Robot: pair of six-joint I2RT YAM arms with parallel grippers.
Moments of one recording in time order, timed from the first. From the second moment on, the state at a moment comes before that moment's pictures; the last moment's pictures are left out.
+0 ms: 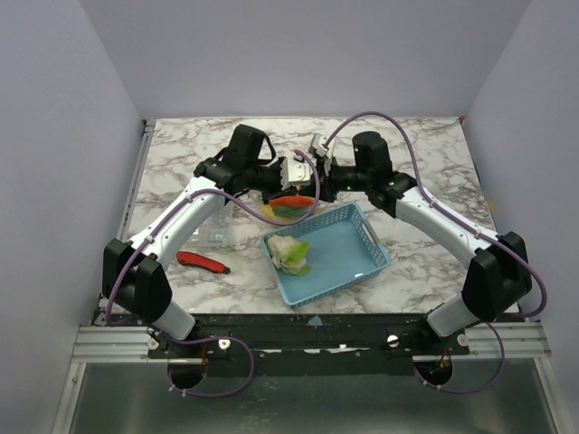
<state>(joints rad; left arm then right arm) -0.51 1.54 1.40 -0.60 0.71 0.84 0.56 1.52 1.21 -0.10 -0.71 -0.30</state>
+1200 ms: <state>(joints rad) -0.52 1.53 1.40 -0.62 0.73 0.84 0.58 1.43 1.19 -0.29 -0.49 -0.20</state>
